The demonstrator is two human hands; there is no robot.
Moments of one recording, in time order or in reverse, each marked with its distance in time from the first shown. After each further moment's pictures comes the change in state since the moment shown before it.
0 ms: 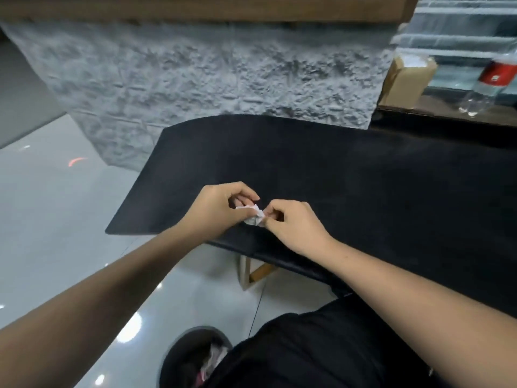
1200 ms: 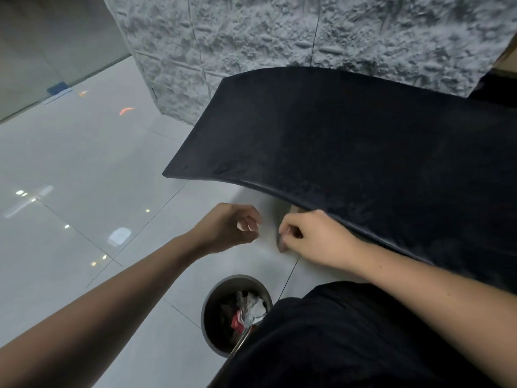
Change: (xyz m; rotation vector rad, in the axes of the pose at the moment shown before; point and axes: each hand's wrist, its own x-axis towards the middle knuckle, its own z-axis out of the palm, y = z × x) left_hand -0.161 -0.120 -0.026 0.132 -0.178 -0.173; right_hand -0.040 -0.037 0.117 -0.225 -0.454 -0.156
